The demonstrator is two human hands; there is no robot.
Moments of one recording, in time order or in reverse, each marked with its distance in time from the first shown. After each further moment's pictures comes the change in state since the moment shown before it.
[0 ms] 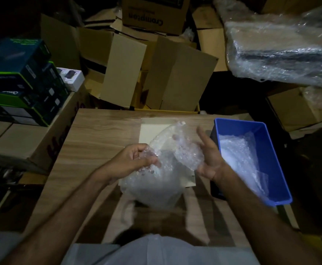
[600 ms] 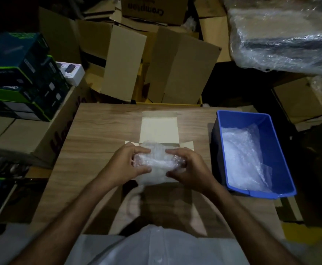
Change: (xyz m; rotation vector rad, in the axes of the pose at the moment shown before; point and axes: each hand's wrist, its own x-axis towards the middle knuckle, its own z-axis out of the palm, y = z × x) left_hand -0.015 -0.029 0.007 0.465 0.261 0.039; right_hand -0.003 0.061 -0.016 -1.223 0.161 -0.492
